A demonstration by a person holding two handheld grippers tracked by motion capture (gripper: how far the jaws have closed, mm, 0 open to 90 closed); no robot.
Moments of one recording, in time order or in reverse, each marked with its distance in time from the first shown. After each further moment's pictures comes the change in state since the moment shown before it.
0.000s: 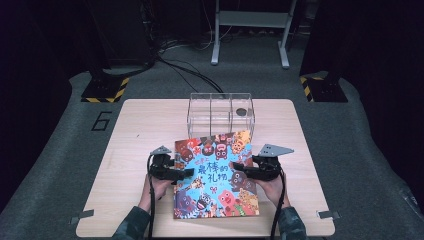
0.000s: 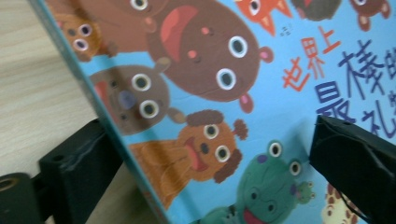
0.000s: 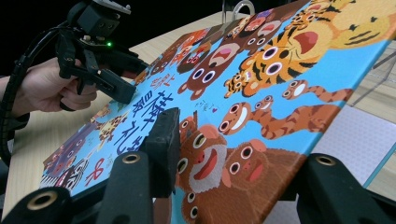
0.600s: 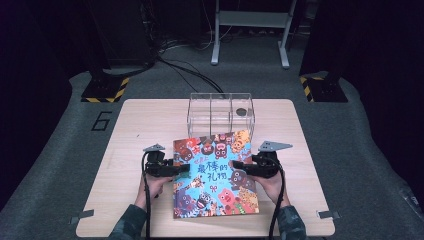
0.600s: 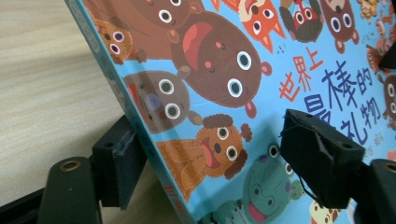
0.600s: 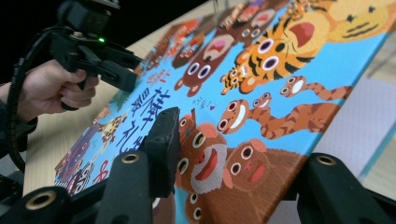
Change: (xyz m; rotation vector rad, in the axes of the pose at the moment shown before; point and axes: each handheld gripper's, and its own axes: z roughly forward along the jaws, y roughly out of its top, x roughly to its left) left arm 0.015 0.003 -0.013 -0.027 -0.030 -0.061; right arm -0.012 0.002 0.008 0.054 0.018 0.131
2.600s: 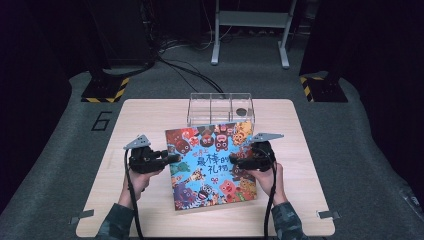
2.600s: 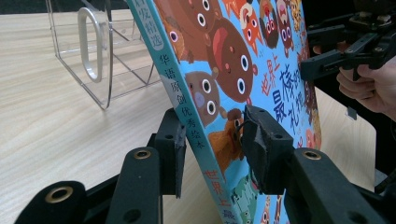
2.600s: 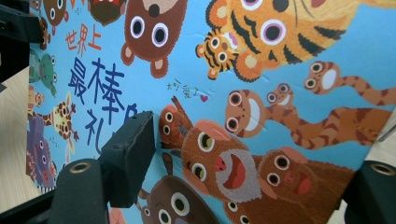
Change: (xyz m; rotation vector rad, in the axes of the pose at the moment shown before) left arm -0.029 0.030 -0.060 -0.103 -0.021 0.201; right arm 0.019 0.035 0.006 0.119 -0.187 -0.004
